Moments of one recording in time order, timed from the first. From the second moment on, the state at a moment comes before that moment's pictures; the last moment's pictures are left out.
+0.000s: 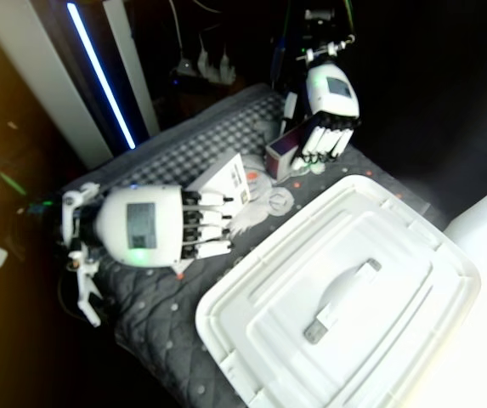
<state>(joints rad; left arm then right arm) 0.61 -1.06 1.21 -0.06 -0.64 0.97 -0.54 -1.19 1.46 -0.23 1.01 -0.16</state>
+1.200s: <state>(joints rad) 0.13 -1.37 1.59 -0.03 -0.42 1.11 -0.25 -1.21 1.62 -0.25 0.85 -0.36</state>
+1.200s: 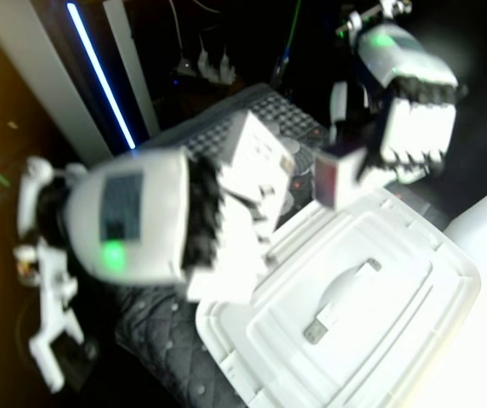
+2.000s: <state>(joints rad) 0.13 -1.30 1.50 -0.05 -0.37 1.14 -0.23 -1.22 1.63 -0.28 0.75 -0.28</state>
